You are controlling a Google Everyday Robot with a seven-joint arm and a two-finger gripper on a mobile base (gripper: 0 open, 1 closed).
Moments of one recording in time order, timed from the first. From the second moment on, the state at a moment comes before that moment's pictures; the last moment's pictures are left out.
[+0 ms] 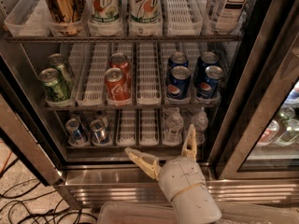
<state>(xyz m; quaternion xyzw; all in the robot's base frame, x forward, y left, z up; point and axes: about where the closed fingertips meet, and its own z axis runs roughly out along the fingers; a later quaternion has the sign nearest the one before) 0.450 -0.049 0.816 -0.13 0.68 0.08 0.72</state>
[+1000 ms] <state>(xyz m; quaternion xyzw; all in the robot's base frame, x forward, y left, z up) 0.509 -0.121 0.835 -0.09 0.66 0.01 0.74</state>
